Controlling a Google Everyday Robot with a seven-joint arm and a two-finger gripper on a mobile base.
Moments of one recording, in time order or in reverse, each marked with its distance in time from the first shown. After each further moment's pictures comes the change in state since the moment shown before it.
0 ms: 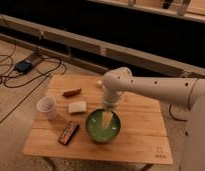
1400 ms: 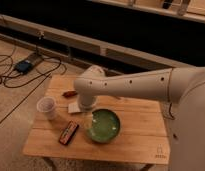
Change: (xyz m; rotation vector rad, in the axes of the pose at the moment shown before) arm -0.129 0.024 -0.010 0.127 0.052 -0.346
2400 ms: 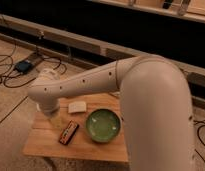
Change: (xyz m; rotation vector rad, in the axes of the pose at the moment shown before) arm -0.139 -0.043 0.035 0.019 0.003 -0.365
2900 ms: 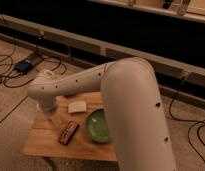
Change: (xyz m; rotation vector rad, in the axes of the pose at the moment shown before) arm 0.017 -0.024 0.041 -0.034 0.026 -0.018
